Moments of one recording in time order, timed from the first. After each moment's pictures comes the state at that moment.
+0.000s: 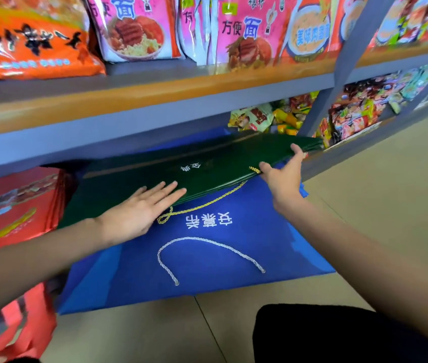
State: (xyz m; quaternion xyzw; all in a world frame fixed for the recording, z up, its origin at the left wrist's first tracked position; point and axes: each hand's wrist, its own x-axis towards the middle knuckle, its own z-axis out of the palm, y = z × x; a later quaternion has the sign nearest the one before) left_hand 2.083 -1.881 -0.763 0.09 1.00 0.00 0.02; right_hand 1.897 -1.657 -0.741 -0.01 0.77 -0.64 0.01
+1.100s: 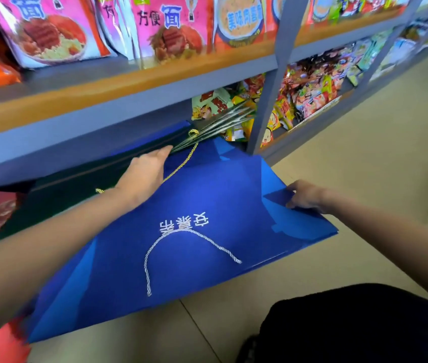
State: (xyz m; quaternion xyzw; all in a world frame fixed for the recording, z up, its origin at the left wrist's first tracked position) left_hand 1.983 -1.814 -0.722 -0.07 0.99 0.08 -0.09; right_hand 1.878 -1.511 -0.729 0.01 0.93 -0.23 0.28
